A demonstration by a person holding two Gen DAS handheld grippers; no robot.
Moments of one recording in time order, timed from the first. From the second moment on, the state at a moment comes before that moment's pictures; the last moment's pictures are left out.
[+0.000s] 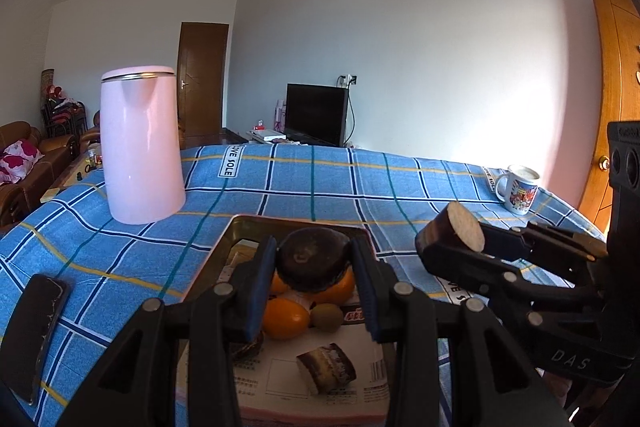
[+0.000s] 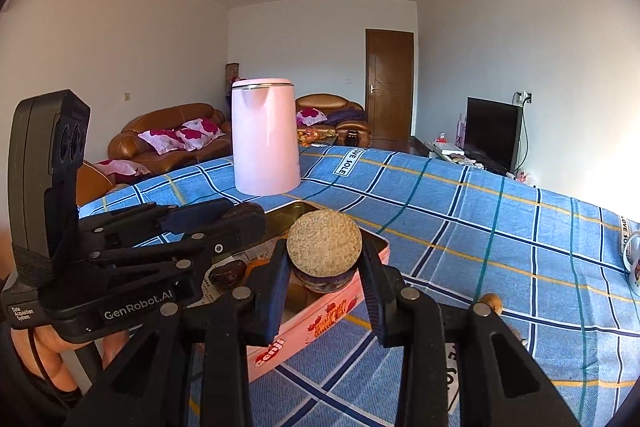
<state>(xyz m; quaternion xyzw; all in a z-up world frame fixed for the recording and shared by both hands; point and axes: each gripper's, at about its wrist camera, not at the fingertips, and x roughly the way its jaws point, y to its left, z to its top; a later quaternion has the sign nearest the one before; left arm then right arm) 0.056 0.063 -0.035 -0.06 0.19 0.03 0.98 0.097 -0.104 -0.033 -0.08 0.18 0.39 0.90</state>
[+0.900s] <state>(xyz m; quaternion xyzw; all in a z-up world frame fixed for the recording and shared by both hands) 0.086 0.107 -0.054 -0.09 0.26 0.04 0.96 0.116 -0.038 -0.058 -0.14 0.24 0.41 0.87</state>
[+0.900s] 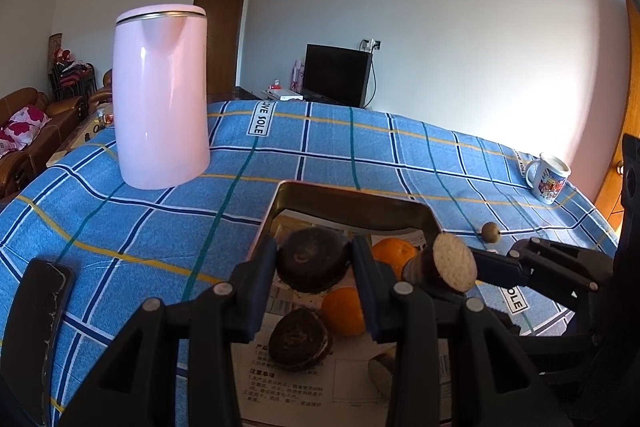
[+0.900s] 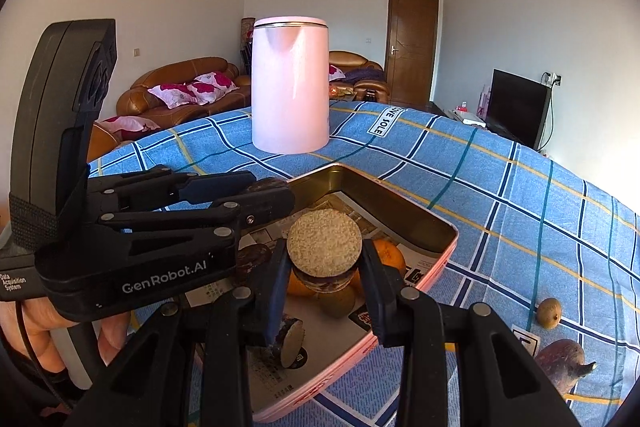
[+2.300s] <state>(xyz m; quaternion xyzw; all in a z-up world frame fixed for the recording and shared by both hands) 0.098 -0.014 -0.027 -0.01 0.25 -0.04 0.97 0.173 -0.186 -0.073 -0.10 0.35 0.24 0.90</state>
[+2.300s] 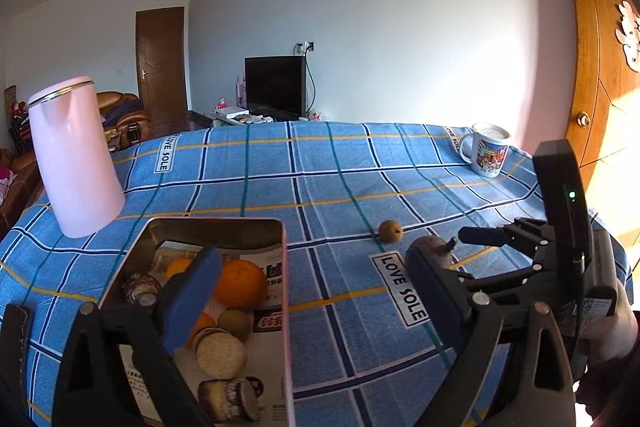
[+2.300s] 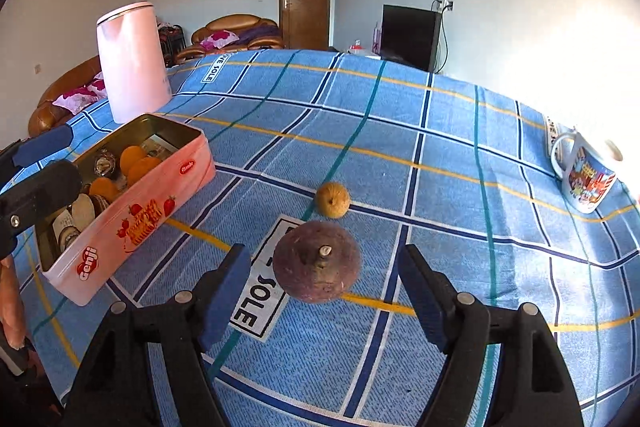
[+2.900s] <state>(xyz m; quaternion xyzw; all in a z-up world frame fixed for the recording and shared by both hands) 0.162 -0.077 -0.034 0.01 0.30 -0.05 0.95 0.210 -0.246 -0.076 -0.04 0.37 0.18 0.91</state>
